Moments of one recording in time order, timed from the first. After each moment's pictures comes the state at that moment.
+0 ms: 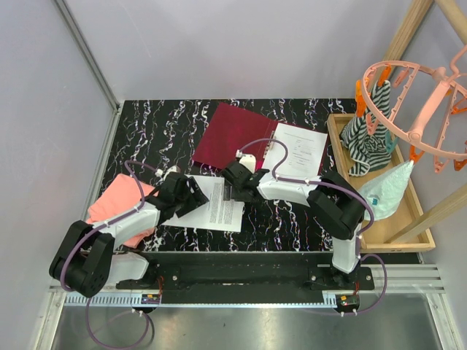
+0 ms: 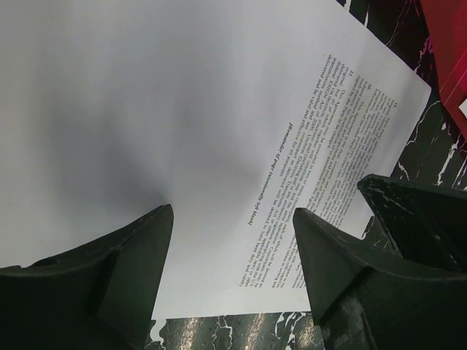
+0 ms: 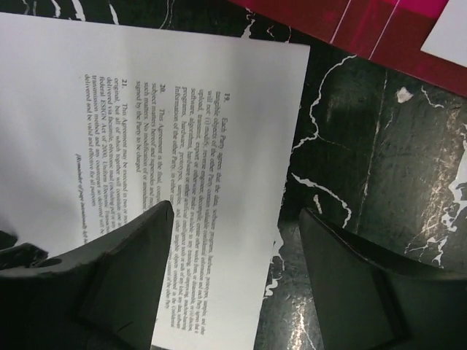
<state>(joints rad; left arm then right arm) -0.45 1.24 0.49 -0.13 -0.02 -0.89 0.91 1.90 1.23 -0.36 0.30 0.86</state>
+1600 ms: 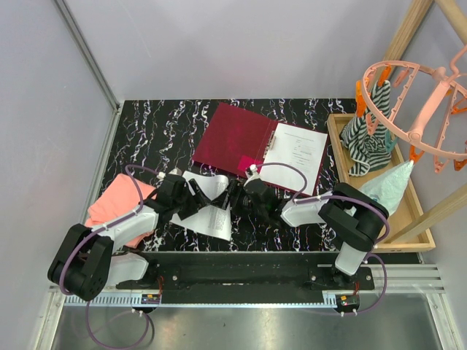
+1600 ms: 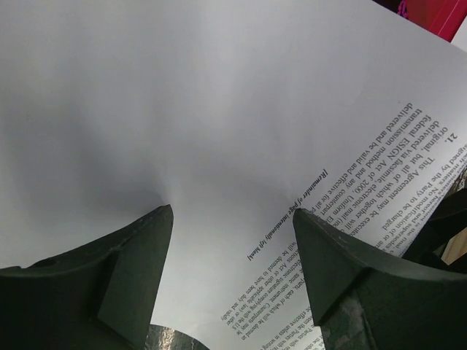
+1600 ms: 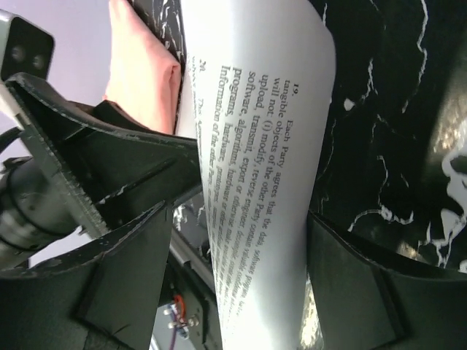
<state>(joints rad) -0.44 1.21 0.44 -0.08 0.09 -0.91 0.92 1.74 0.70 0.57 -0.07 1.16</state>
